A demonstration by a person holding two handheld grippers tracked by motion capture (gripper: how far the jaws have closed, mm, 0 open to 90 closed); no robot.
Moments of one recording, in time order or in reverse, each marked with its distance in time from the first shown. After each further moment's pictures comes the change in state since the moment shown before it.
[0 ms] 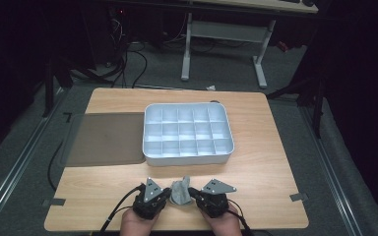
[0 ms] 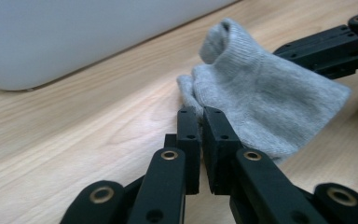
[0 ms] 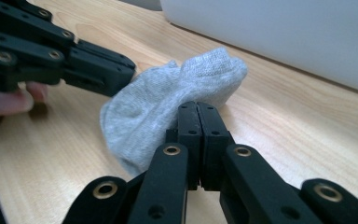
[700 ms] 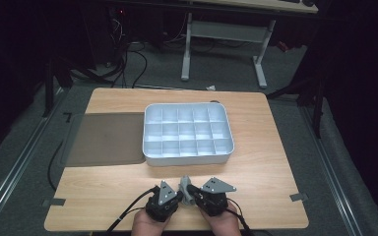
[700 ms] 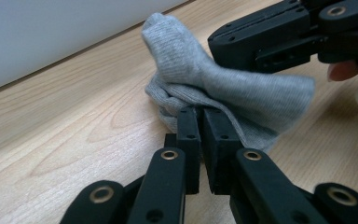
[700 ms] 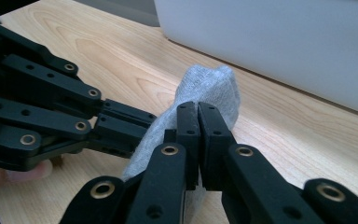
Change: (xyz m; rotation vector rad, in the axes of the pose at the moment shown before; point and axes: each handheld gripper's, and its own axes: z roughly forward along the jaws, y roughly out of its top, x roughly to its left) left arm -0.025 0.006 0.019 0.017 -0.042 0.047; right arm 0.003 0.007 -0.001 -0.036 -0.018 -0.006
